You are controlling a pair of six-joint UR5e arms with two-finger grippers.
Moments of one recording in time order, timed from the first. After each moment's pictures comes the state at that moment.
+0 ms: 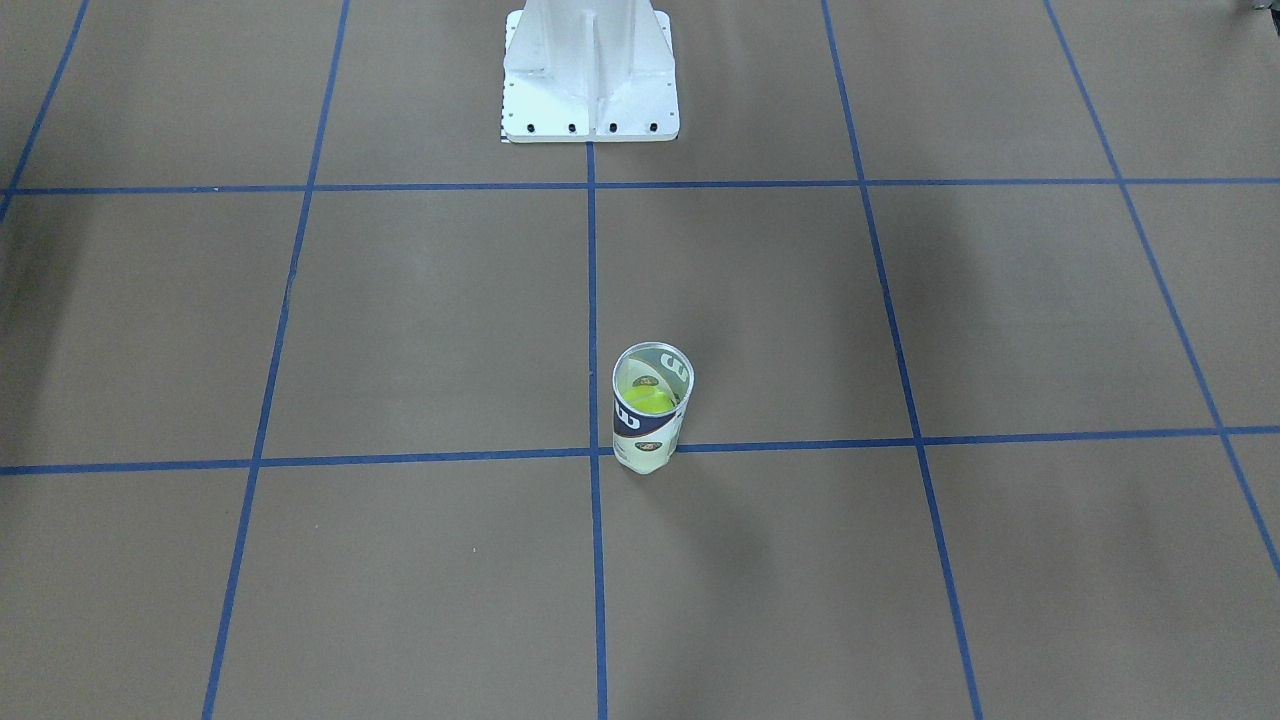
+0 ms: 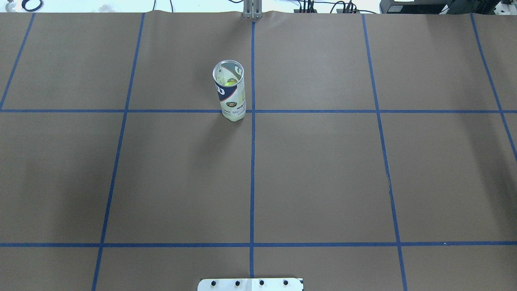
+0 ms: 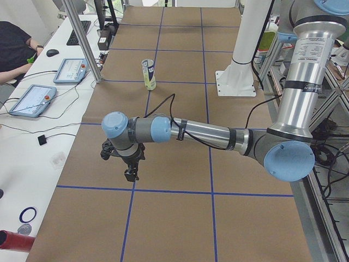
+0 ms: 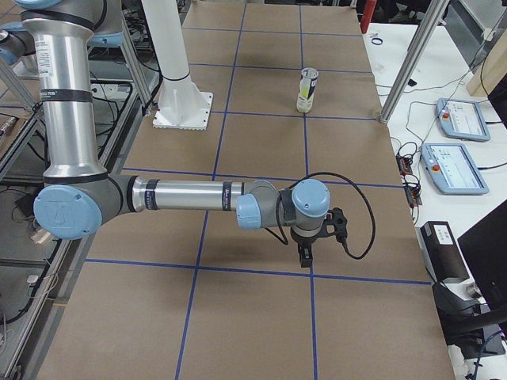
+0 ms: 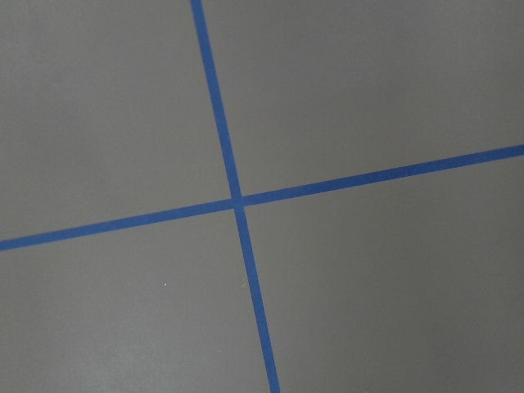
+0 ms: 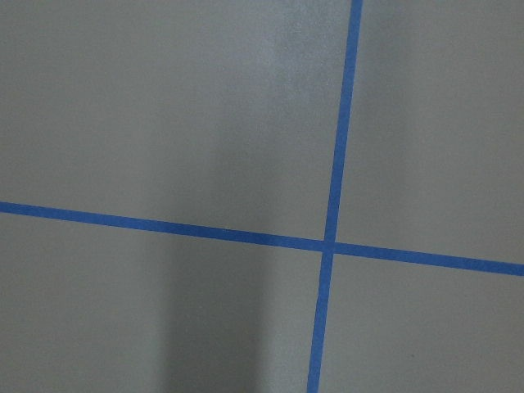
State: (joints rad) left arm -1.55 -1.73 -1.57 -1.33 -2.36 0.18; right arm 1.54 -1.52 1.54 -1.43 2.41 0.03
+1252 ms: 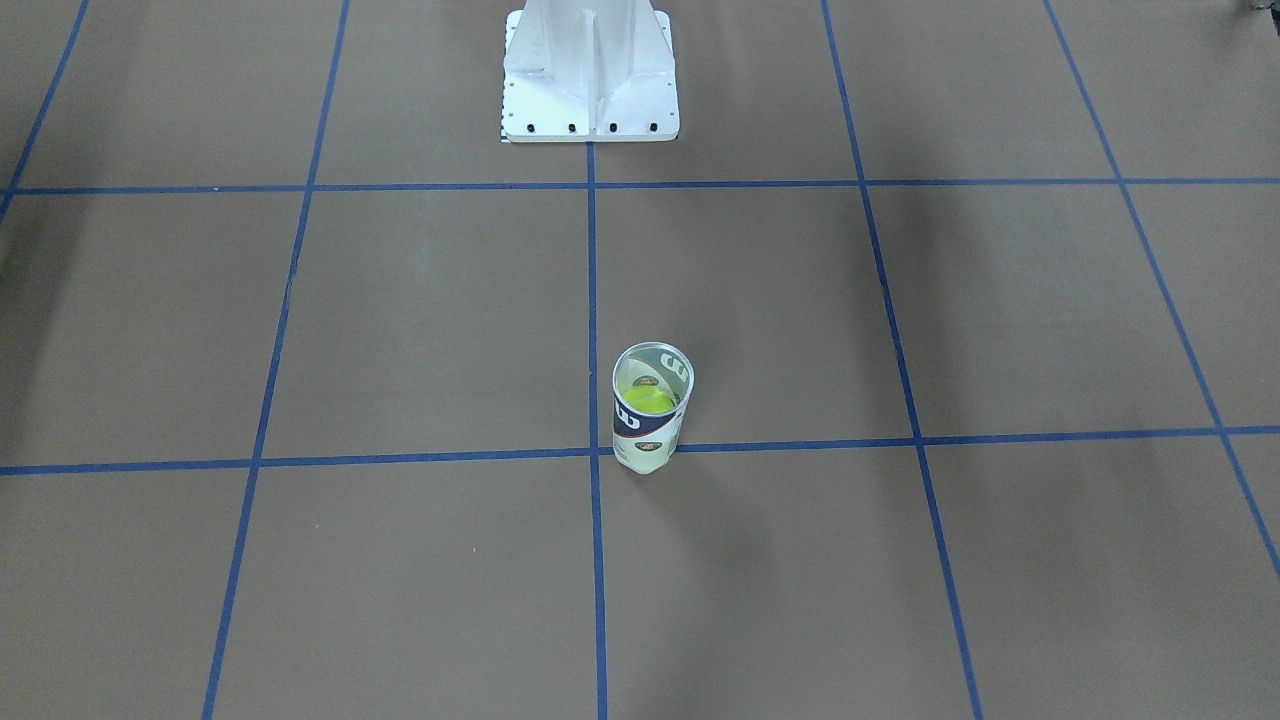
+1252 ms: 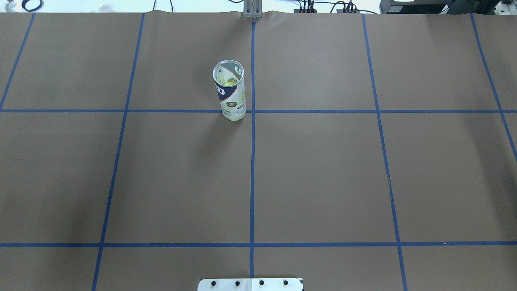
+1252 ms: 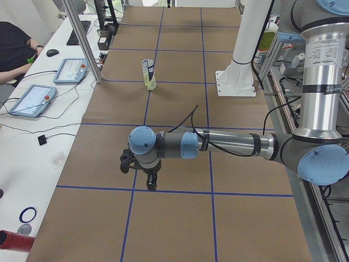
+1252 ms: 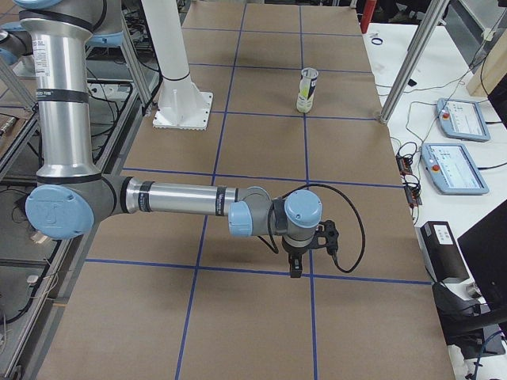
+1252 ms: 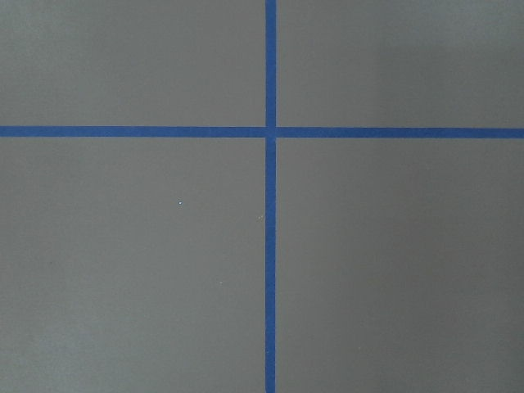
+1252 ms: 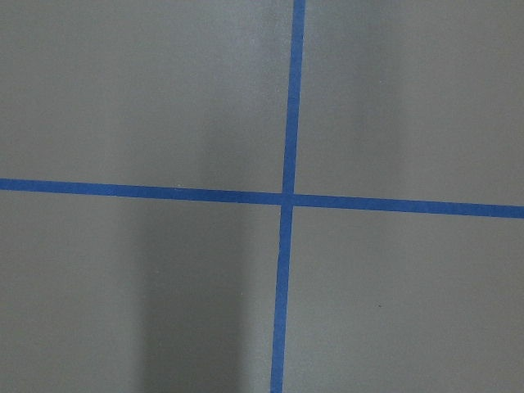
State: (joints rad) left arm -1.58 -1.54 -1.67 -1.49 -2.44 0.01; right arm 1.54 -1.56 1.54 -1.45 2.39 0.05
